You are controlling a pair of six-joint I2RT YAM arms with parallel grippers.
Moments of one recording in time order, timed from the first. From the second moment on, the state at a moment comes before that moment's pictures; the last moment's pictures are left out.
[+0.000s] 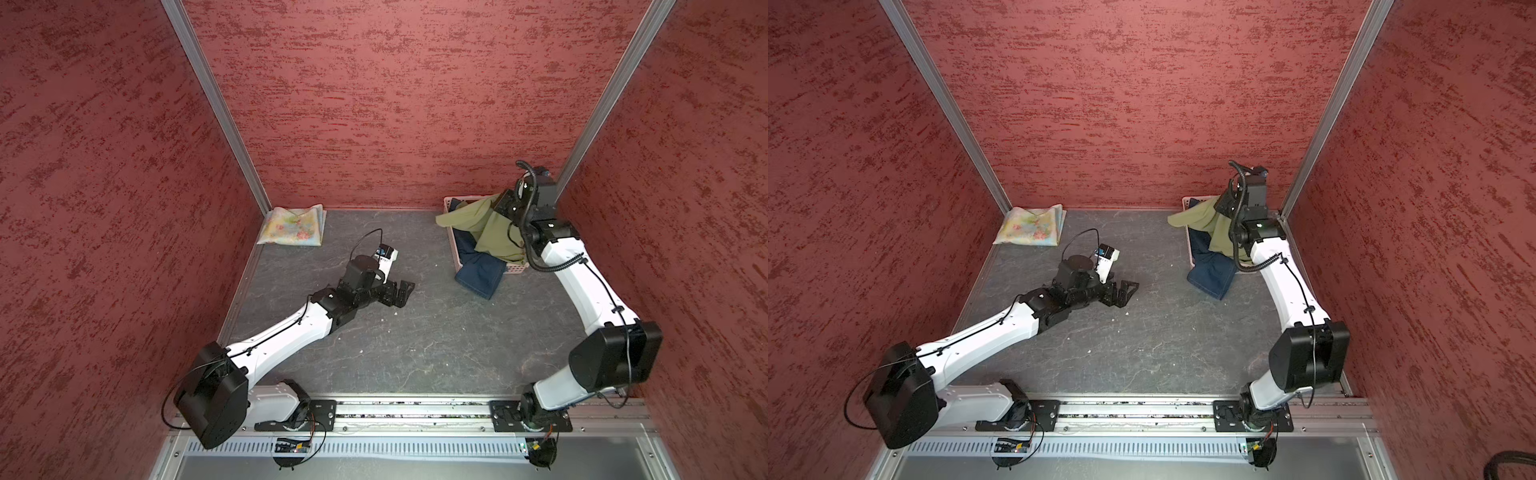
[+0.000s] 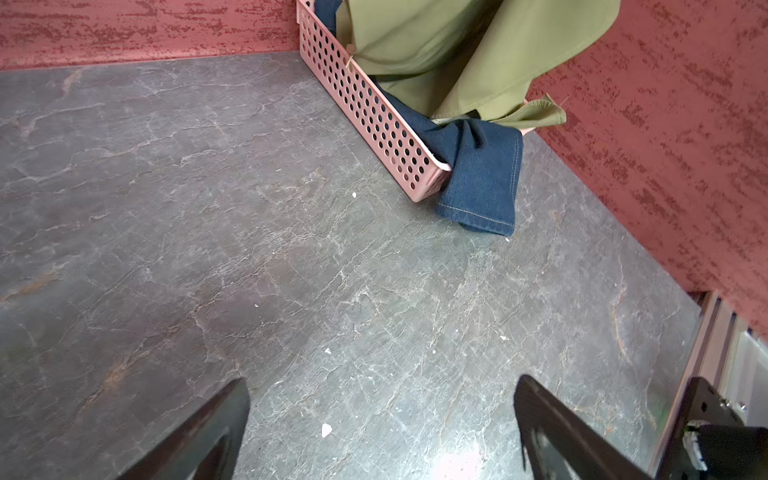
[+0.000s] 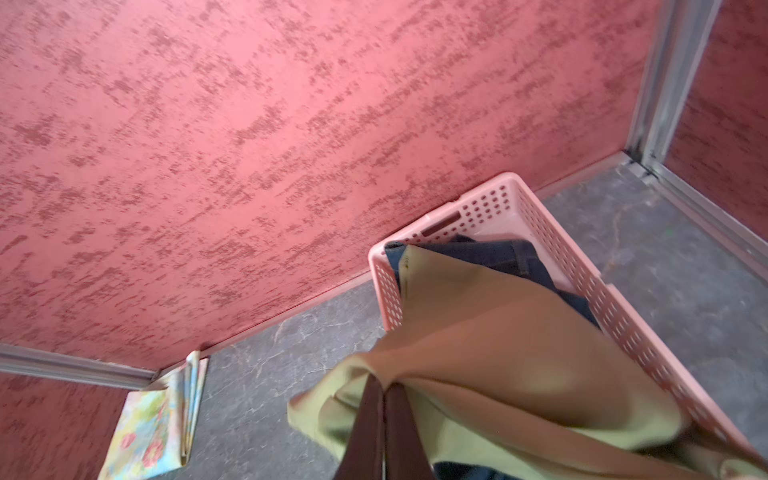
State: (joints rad) left arm -0.66 1.28 0.85 -0.11 0.11 -0.31; right arm 0.11 1.59 1.61 -0.38 0.05 0.56
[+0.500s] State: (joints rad) left arm -0.47 1.09 0.85 -0.27 0.13 -0.49; right arm 0.24 1.63 2.08 -0.45 0.02 0.43
